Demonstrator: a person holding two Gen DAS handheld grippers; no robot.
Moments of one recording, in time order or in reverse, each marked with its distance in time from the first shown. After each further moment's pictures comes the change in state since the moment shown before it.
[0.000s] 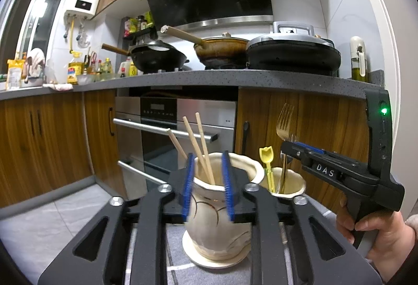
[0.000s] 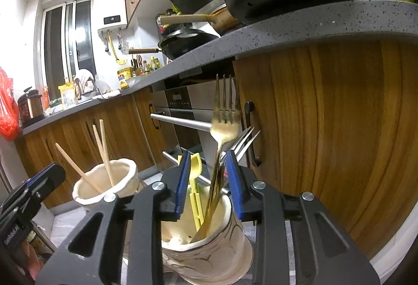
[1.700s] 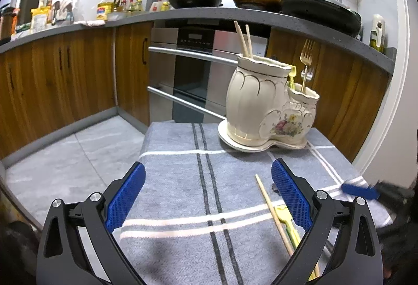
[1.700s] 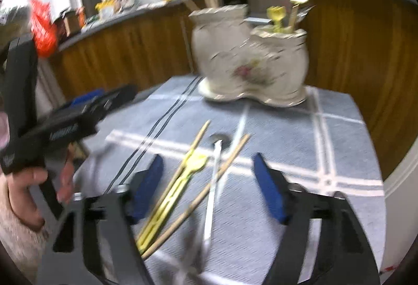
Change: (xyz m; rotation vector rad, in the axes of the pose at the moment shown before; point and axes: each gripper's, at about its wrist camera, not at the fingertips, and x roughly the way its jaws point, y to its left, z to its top) left arm -0.084 0.036 -0.069 -0.136 0.324 0.100; right arm -0.113 0.077 -0.119 -0.166 0.487 0.173
